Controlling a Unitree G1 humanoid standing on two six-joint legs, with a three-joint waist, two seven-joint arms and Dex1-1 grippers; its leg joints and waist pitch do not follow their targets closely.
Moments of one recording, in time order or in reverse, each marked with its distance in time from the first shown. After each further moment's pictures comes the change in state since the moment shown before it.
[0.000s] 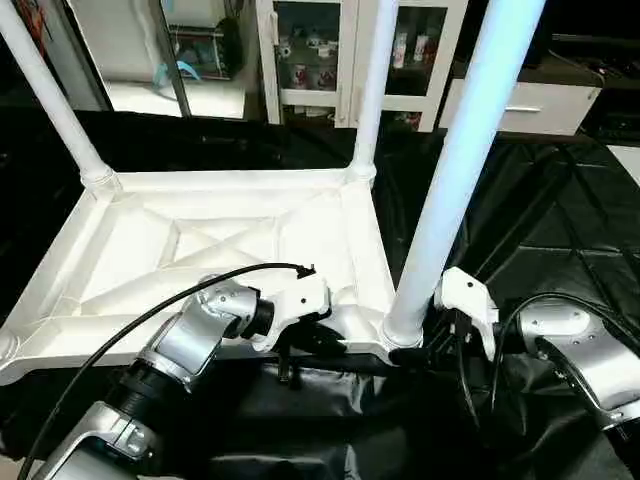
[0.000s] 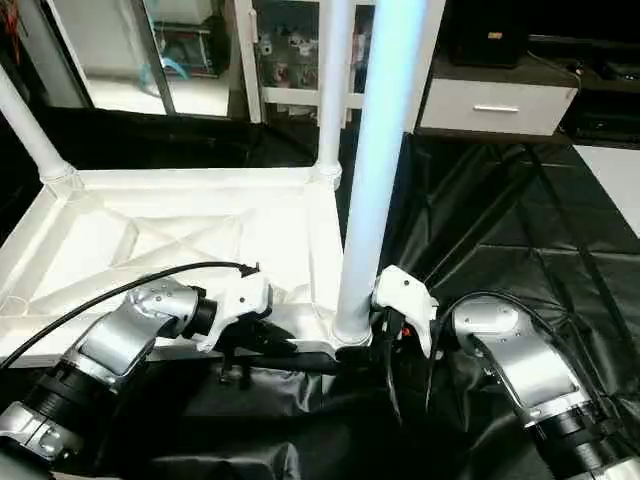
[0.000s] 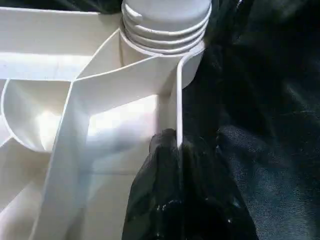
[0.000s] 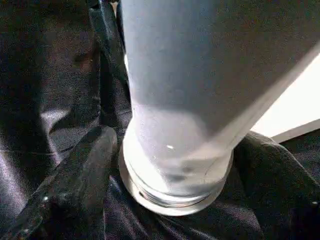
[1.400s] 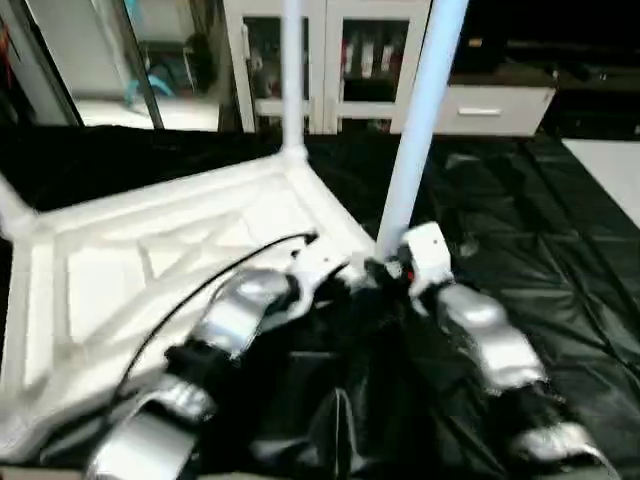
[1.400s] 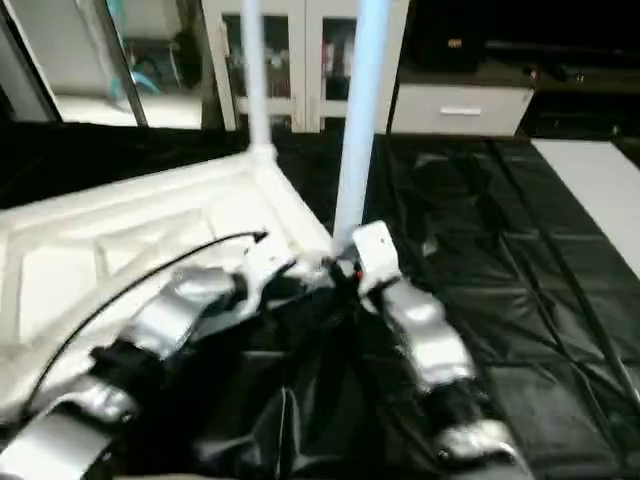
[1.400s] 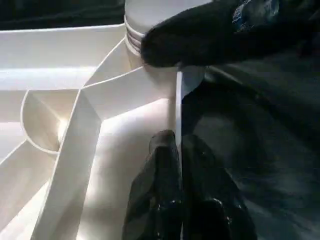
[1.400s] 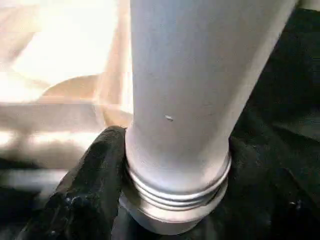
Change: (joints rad) left arm -0.168 -0.249 0.129 0.351 0.070 0.025 0.546; right arm -0.185 0.530 -0.171 0.432 -0.127 -0.038 -0.927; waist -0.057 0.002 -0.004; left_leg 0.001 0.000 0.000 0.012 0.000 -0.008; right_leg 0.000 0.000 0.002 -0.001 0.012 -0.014
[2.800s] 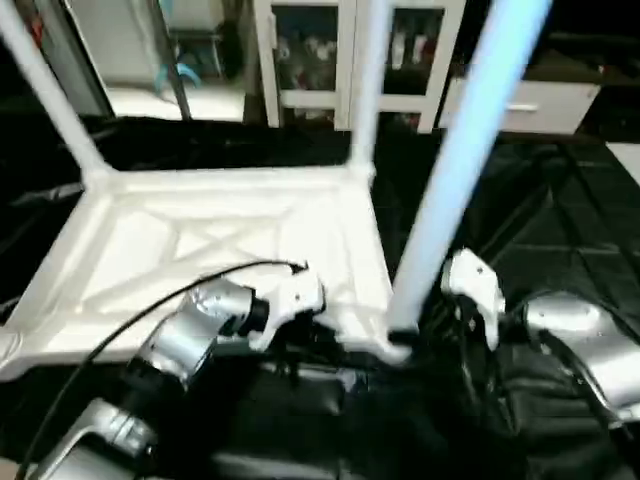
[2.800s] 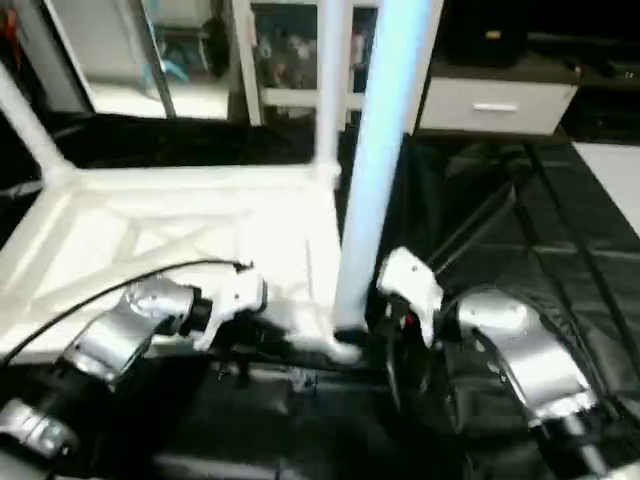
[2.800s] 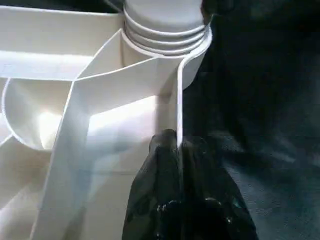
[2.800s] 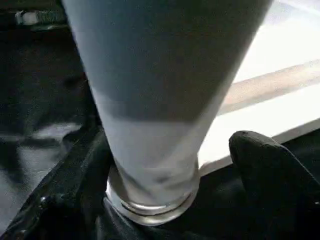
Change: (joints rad) left arm 0.165 0.253 -0.128 -0.318 -0.094 -0.054 -0.566; right arm 0.209 -0.552 0.131 -0.507 0.170 0.080 0.903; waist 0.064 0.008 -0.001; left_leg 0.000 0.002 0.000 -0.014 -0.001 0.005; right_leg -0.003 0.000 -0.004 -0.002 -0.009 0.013
